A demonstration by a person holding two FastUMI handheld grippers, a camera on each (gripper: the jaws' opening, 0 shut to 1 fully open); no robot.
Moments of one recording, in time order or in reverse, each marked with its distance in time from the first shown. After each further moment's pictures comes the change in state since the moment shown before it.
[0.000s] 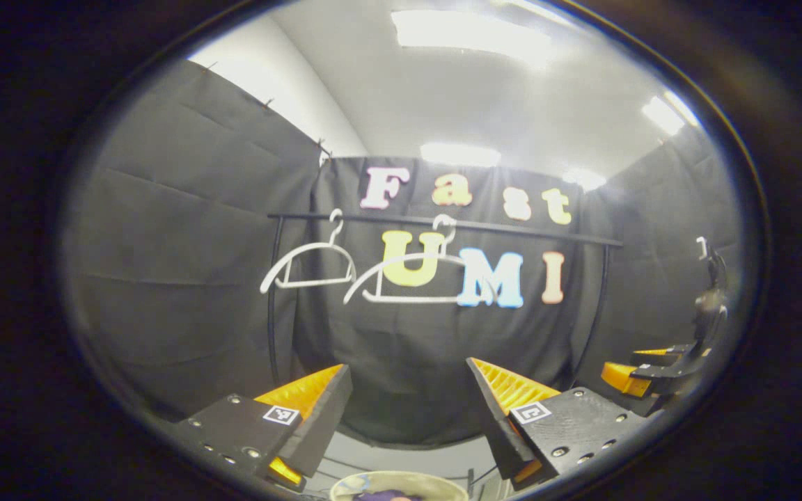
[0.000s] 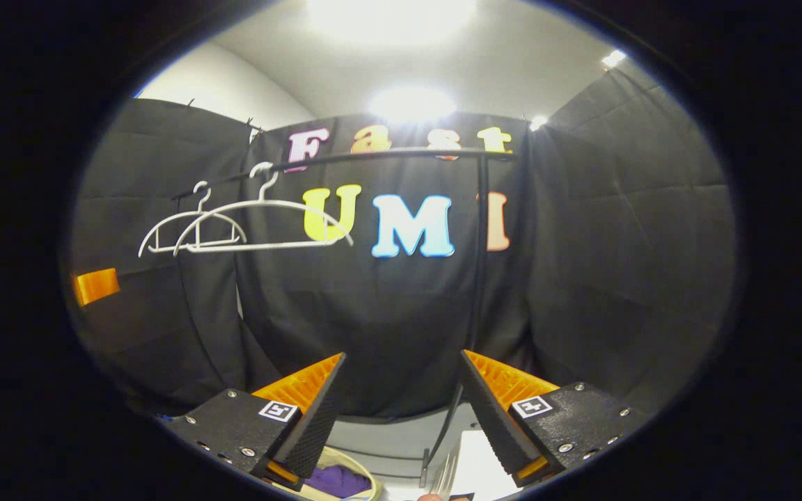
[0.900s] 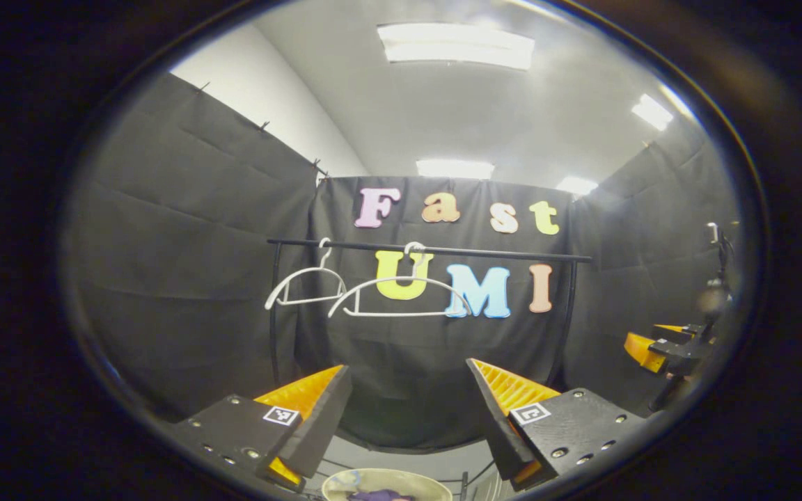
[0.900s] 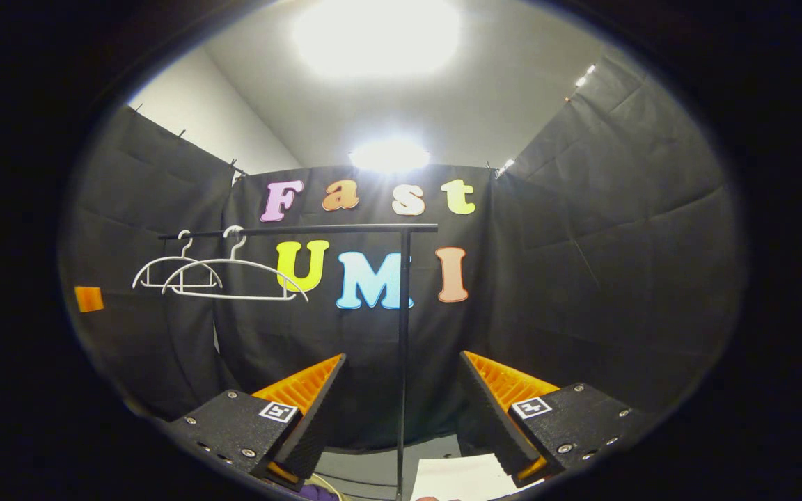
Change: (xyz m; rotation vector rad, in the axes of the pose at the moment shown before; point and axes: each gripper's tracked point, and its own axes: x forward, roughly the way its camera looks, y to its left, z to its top) left arm -0.114 -0.033 0.019 0.058 -0.006 0.017; right arm -0.071 -0.068 0.037 0.006 -0.195 -0.089
